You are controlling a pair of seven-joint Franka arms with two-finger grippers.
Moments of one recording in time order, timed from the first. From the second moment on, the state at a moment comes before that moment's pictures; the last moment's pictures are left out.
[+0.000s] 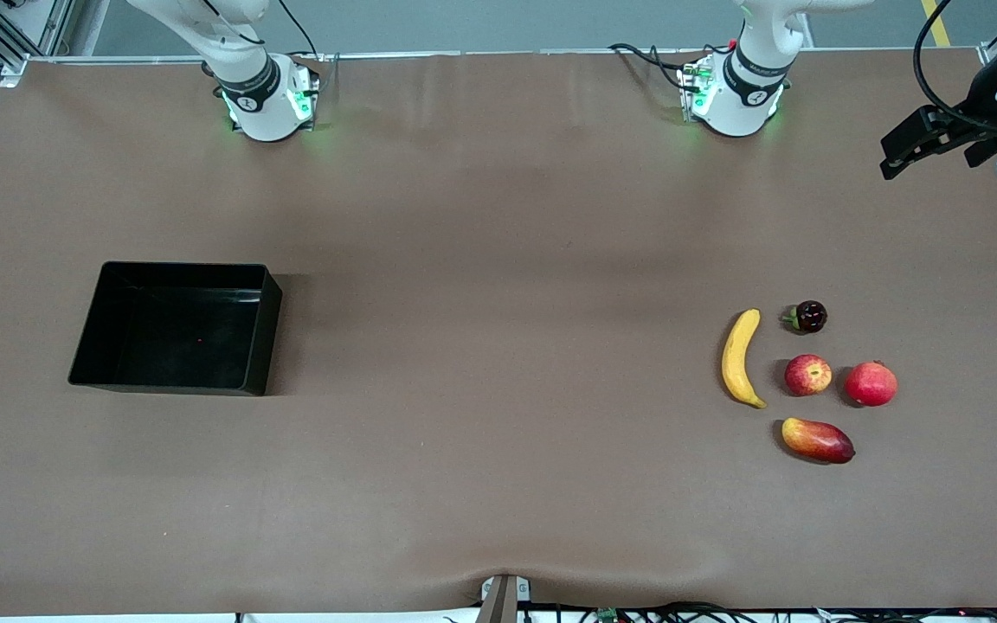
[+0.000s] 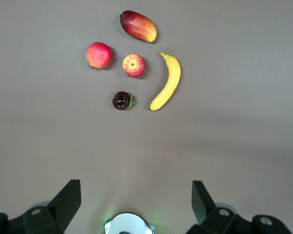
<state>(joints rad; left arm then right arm) -0.03 -0.07 -0.09 -1.50 0.04 1.37 -0.24 -0.10 0.26 -0.07 -1.06 0.04 1.21 -0.46</state>
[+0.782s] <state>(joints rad) -0.02 -0.07 -0.08 -1.50 0.04 1.38 -0.24 0.06 0.05 -0.17 -1.34 0.03 1.22 -0.22</state>
